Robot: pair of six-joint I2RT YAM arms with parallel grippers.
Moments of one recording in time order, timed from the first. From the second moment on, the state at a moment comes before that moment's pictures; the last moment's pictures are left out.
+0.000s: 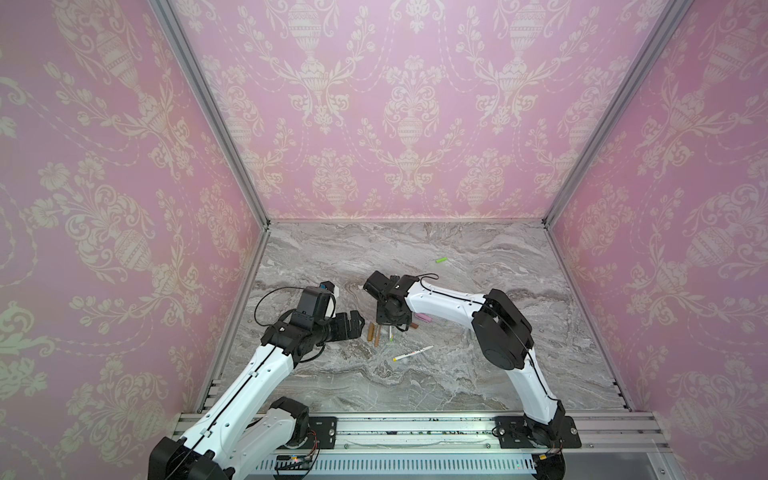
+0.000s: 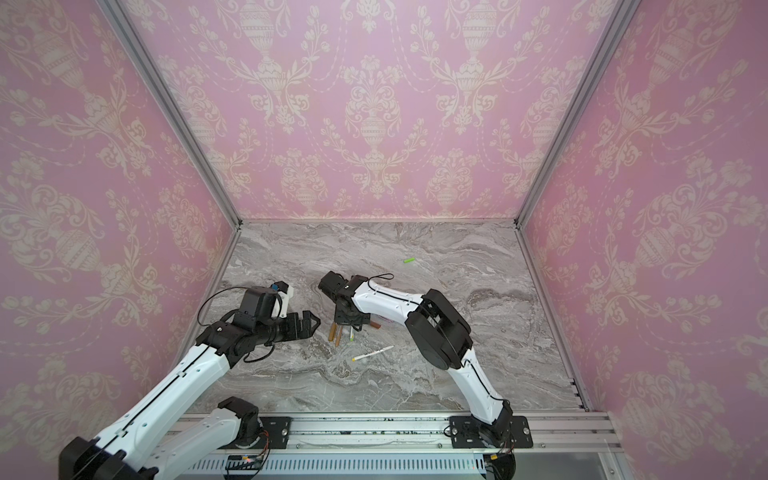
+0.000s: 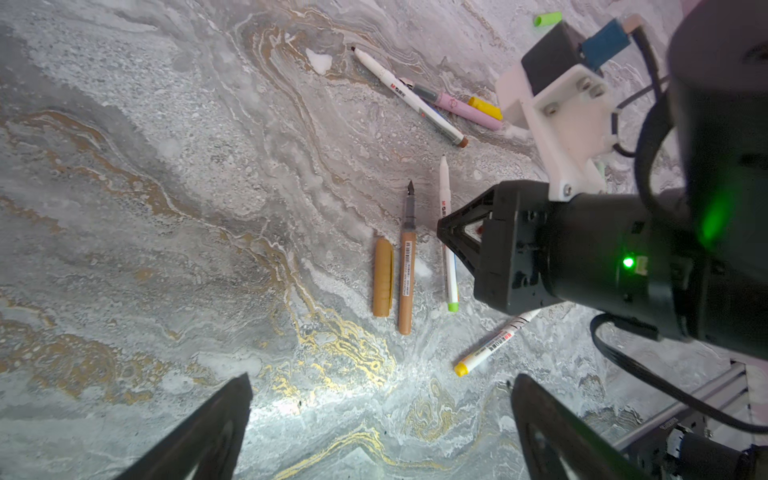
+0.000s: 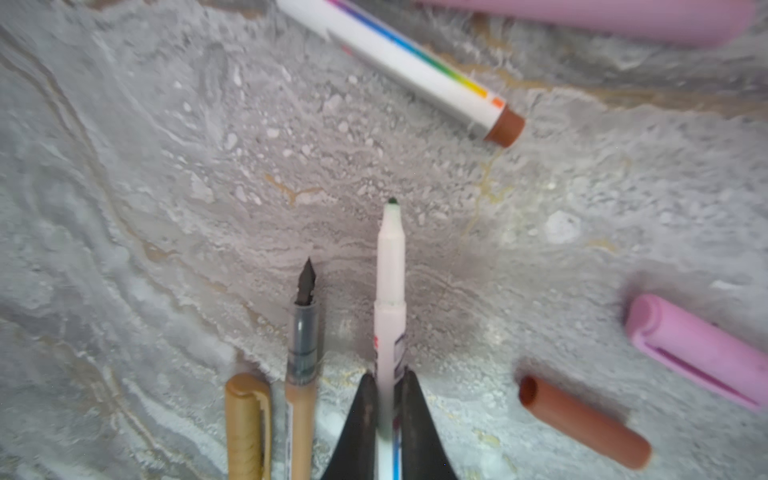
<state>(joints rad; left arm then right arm) -0.34 0.94 0.69 -0.63 0.23 -0.48 0.87 2.16 1.71 -0.81 0.10 0.93</state>
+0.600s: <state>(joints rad) -0.34 1.05 0.70 -0.12 0.61 -0.69 0.76 1.72 1.53 -0.48 -0.18 0.88</state>
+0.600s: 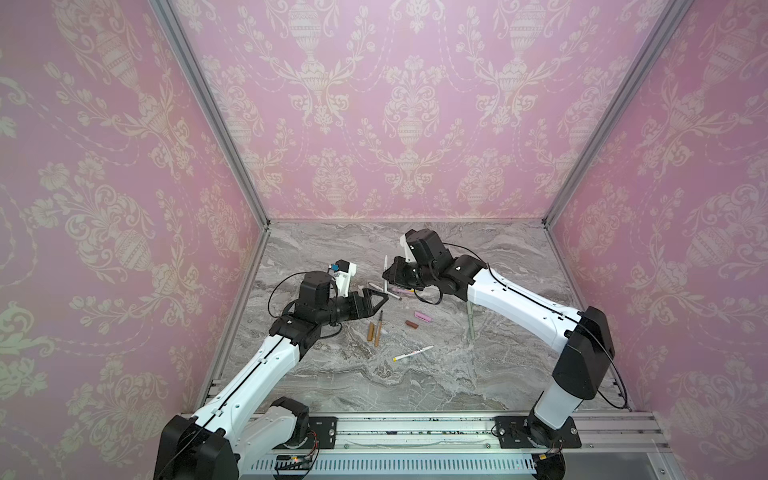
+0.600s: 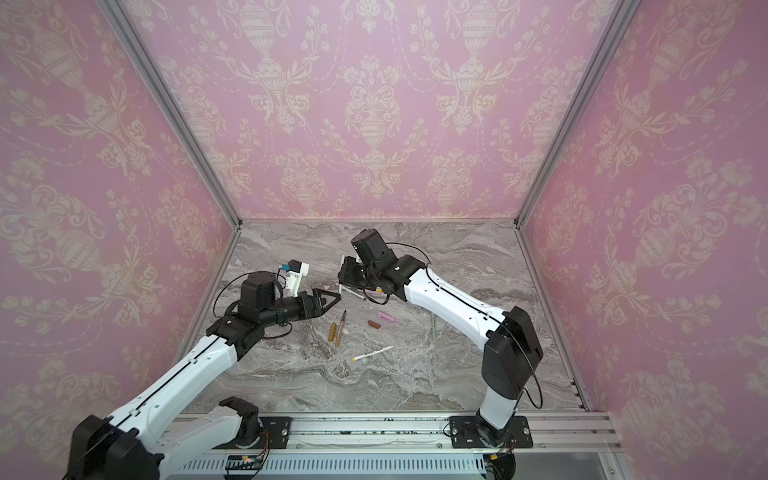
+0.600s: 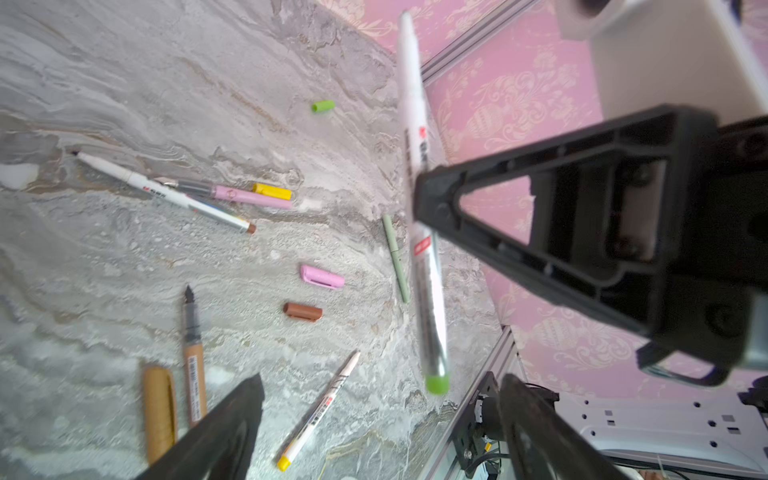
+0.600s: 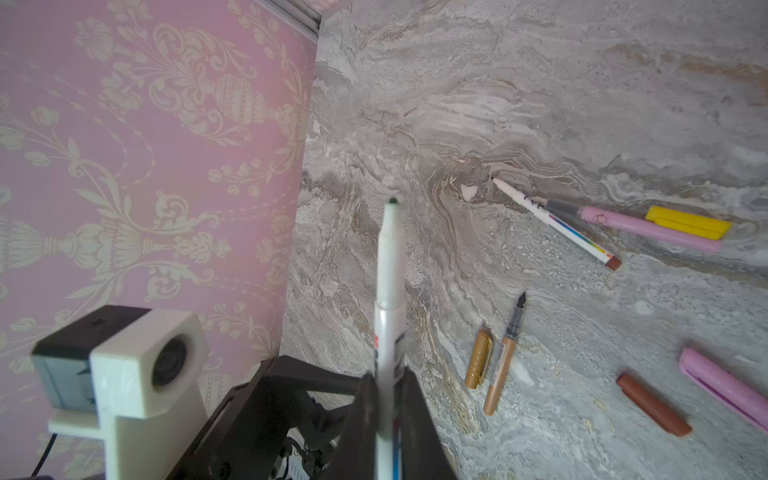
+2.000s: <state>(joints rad) -0.34 1.16 0.76 -0.05 0.60 -0.72 0.75 1.64 1.48 -0.48 -0.15 0.83</state>
